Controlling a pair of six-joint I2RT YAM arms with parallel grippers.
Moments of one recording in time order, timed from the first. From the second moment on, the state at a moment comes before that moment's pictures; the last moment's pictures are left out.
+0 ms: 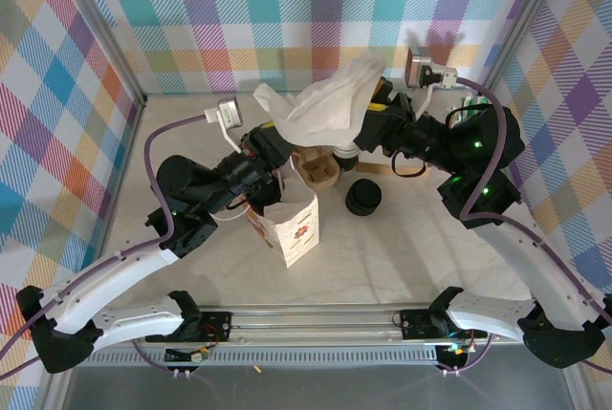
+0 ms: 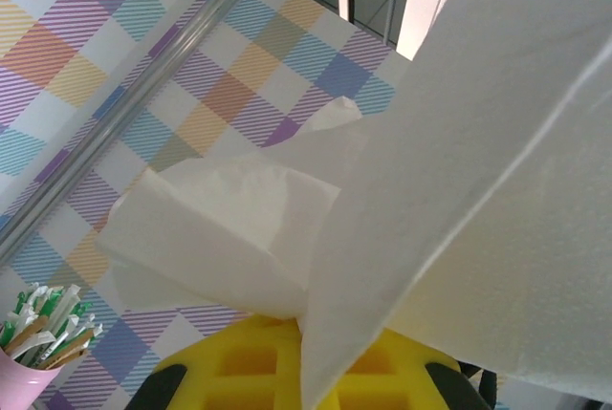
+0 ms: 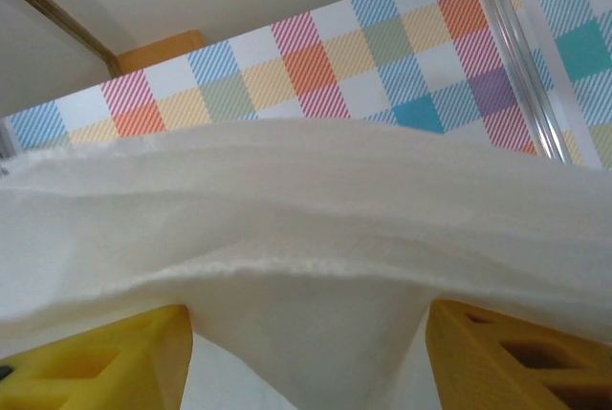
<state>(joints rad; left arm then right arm) -0.88 1.02 1.09 0.40 0.13 -0.83 0.72 1.10 1.45 0.15 -0.54 0.63</state>
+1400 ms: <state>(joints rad) -0.88 0.90 1.08 0.17 0.10 -0.83 0.71 1.17 1.40 0.20 -0.58 0.67</state>
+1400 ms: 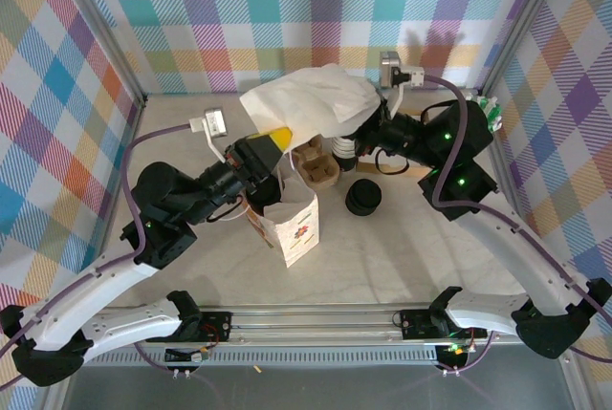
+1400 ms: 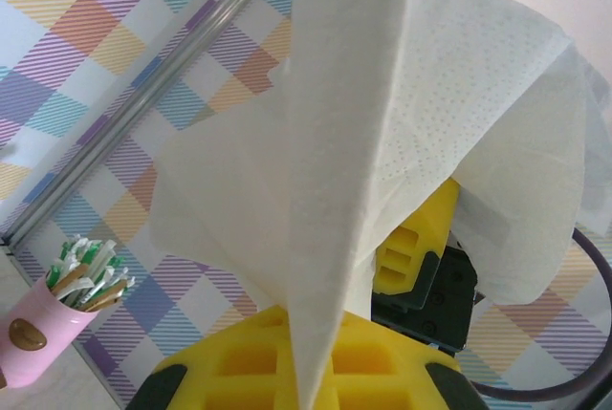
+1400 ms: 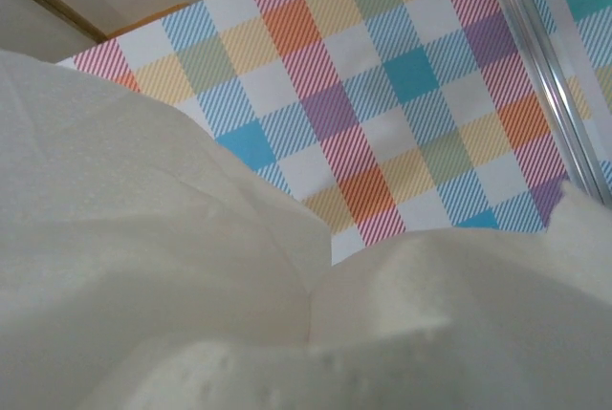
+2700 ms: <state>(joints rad) -0.88 0.52 1.08 -0.63 -0.73 -0.89 0.73 1.61 1.84 -0.83 -0.80 -0.26</state>
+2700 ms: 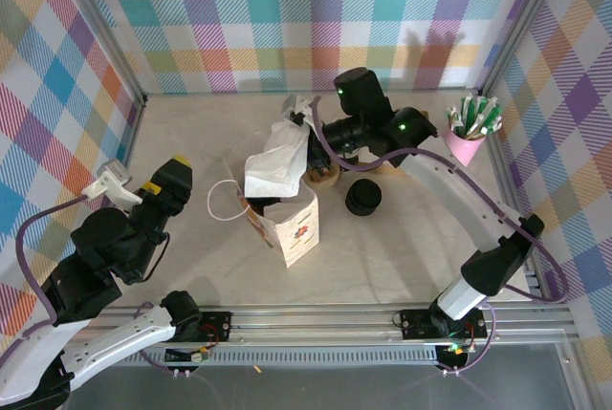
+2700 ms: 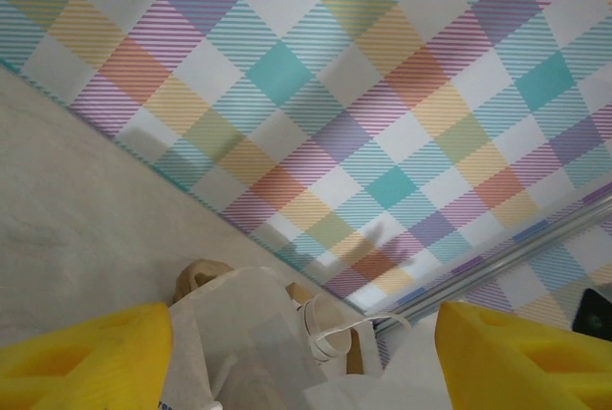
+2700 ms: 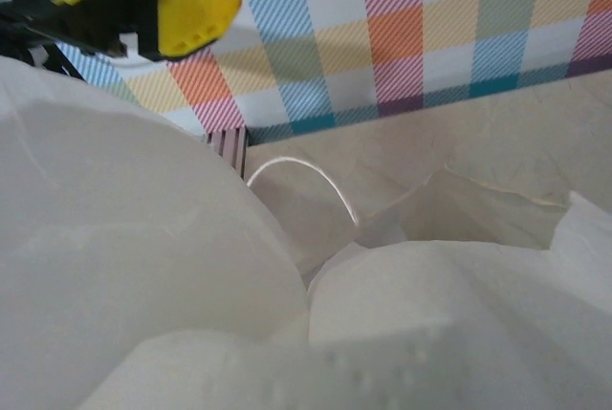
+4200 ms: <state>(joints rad) -0.88 0.57 1.08 -0.60 -0.72 -0.90 0.78 1.66 1.64 -0.87 -0.74 -0.42</state>
